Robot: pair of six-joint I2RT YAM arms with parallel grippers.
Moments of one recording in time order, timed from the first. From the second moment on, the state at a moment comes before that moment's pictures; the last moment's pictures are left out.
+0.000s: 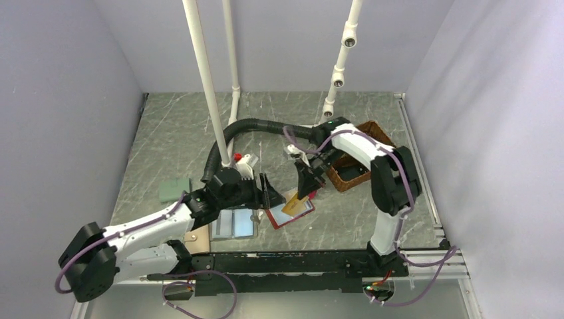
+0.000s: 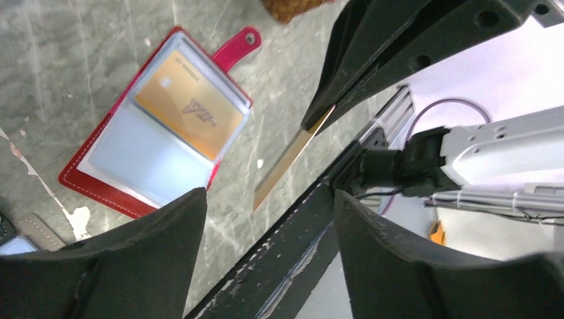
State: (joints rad) left arm -0.85 1.10 0.54 0.10 0.22 -0.84; right arm 0.48 1.91 1.41 -1.44 -1.10 -1.43
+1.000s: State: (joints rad) left arm -0.71 1.29 1.06 -0.22 0.21 -0.49; right arm -0.12 1.44 1.49 -1.24 -0.78 -0.83
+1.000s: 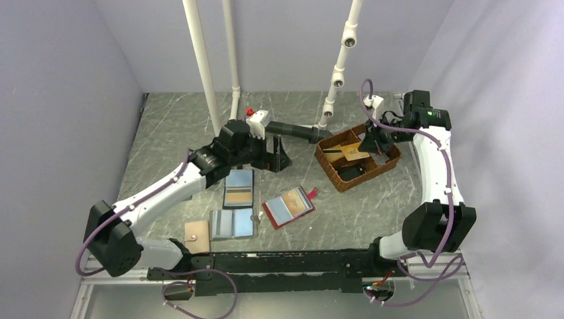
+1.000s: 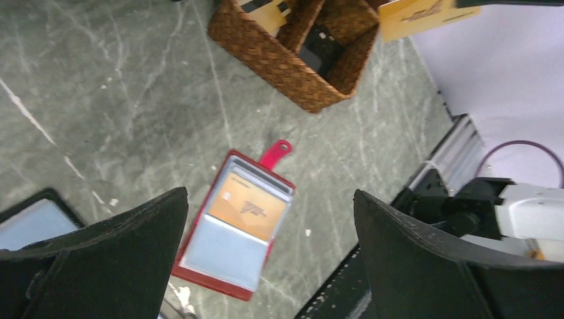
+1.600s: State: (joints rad) left arm -0.48 1.75 1.44 -0.45 0.36 -0.33; right arm -0.18 1.52 1.44 -1.13 -0.77 -0.85
